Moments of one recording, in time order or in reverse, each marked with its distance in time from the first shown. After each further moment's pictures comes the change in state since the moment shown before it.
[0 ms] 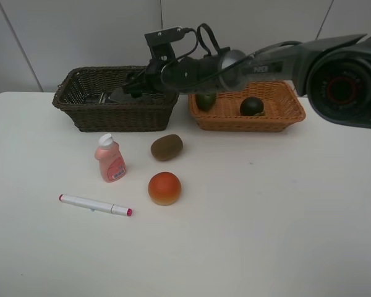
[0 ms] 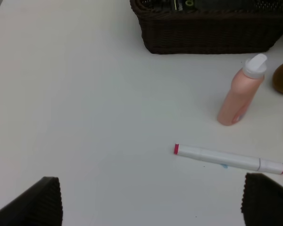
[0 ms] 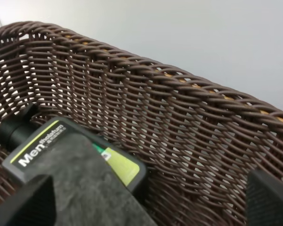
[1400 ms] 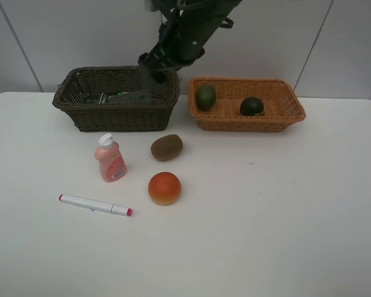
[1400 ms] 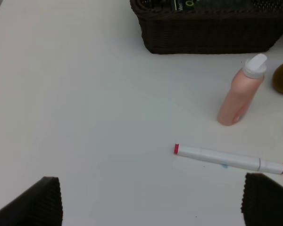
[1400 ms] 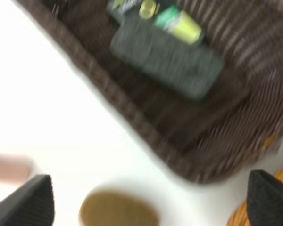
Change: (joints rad) left arm 0.000 0.000 0.000 0.000 0.000 0.000; right arm 0.000 -0.365 0.000 -0.228 0.948 0.031
